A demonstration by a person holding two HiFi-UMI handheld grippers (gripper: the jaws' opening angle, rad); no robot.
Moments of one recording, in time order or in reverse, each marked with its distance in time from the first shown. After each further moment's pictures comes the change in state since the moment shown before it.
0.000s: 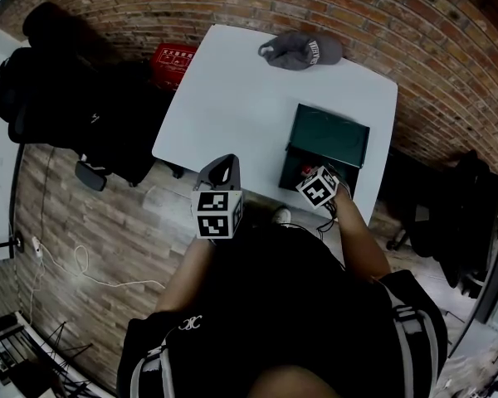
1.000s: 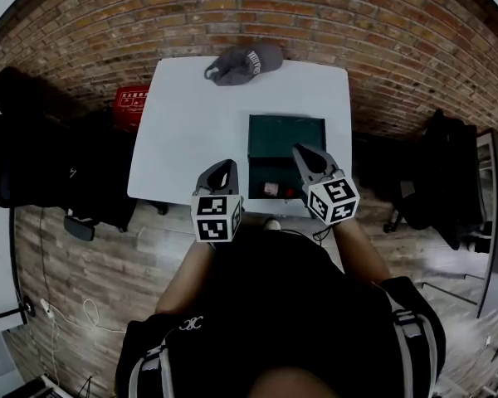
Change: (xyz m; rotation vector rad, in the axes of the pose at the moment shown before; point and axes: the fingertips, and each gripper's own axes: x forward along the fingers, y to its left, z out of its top) left arm 0.037 -0.088 0.027 0.129 -0.043 -0.192; right arm -0.208 -0.077 0.055 0.466 -0.892 -0.236
